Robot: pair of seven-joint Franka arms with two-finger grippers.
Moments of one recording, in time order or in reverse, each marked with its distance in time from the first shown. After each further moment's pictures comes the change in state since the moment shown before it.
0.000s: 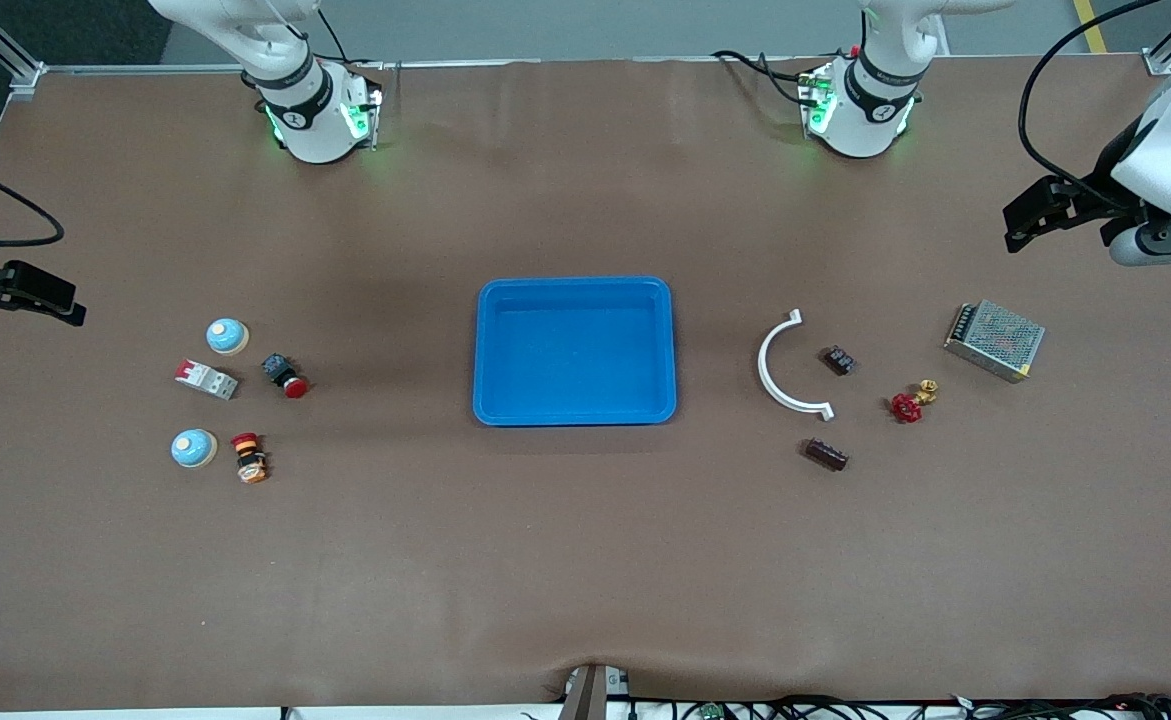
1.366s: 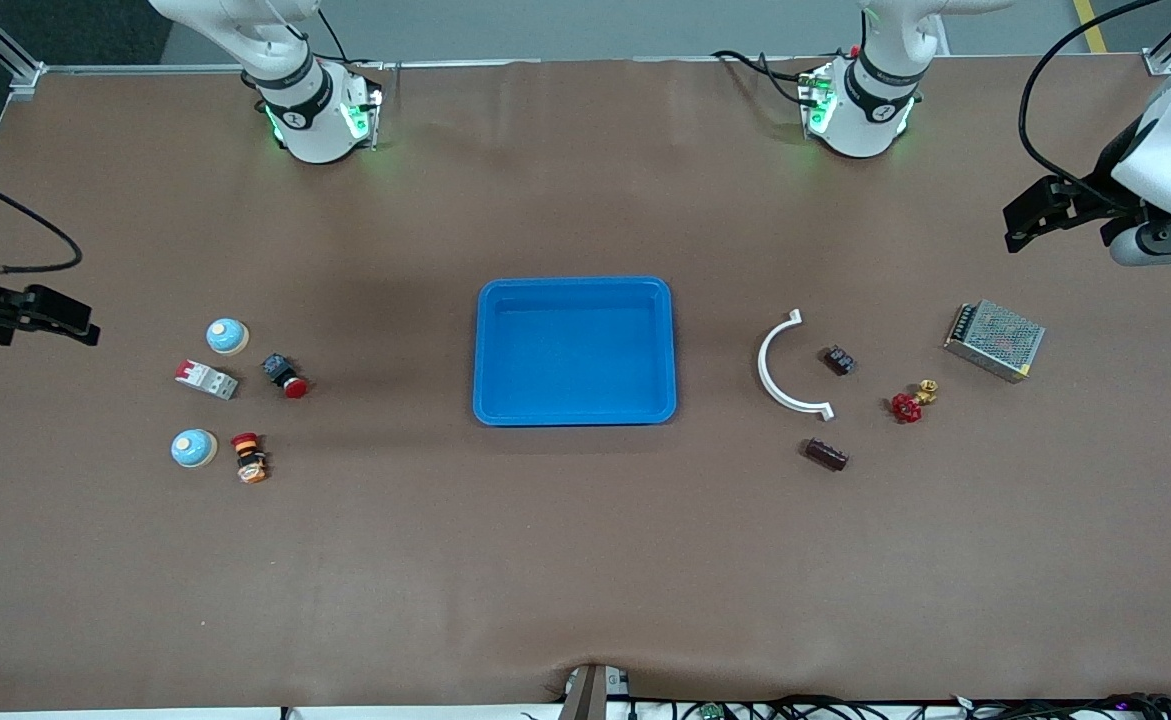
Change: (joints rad) left arm 0.000 0.000 0.000 0.000 0.000 0.000 0.000; right arm -0.014 0.000 0.007 -0.039 0.000 0.062 -0.001
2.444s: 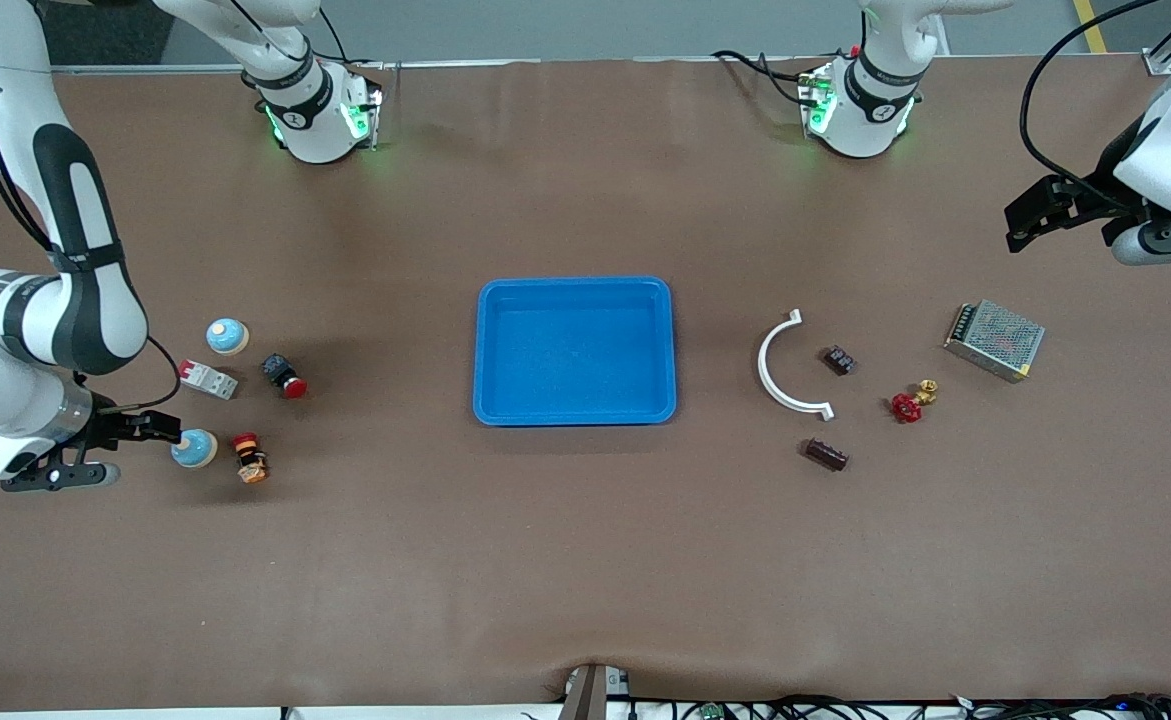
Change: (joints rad) left arm 0.000 0.000 0.000 0.003 0.000 0.000 0.000; right arm -0.106 0.325 -0.015 -0.292 -0.007 0.621 -0.228
